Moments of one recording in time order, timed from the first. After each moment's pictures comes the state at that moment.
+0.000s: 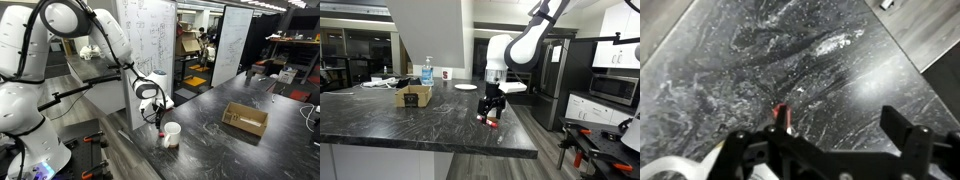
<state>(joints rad) 0.01 0.46 0.00 -2.23 0.07 2.71 0.47</state>
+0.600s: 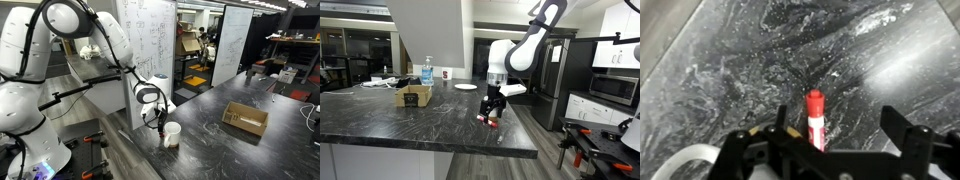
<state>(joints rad) 0.06 0.49 -0.10 -2.23 0.05 2.75 0.47</state>
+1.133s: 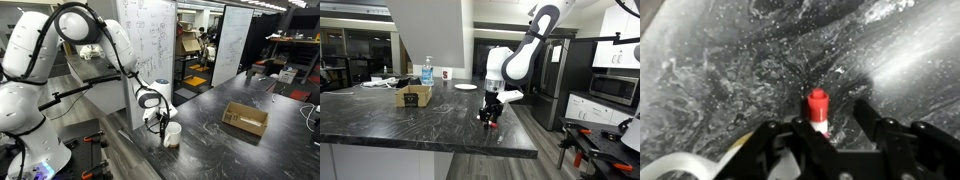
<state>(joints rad) 0.05 0.57 -0.10 -2.19 0.06 2.80 0.45</state>
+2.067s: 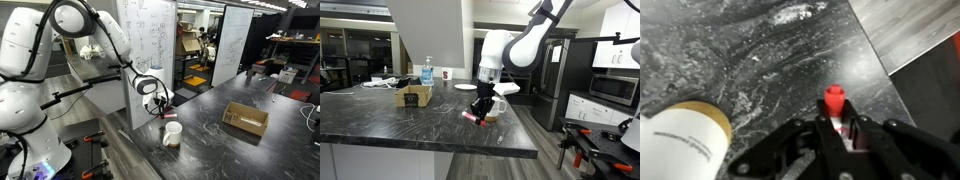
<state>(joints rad) 0.19 0.49 -0.10 -2.18 0.06 2.79 0.44</state>
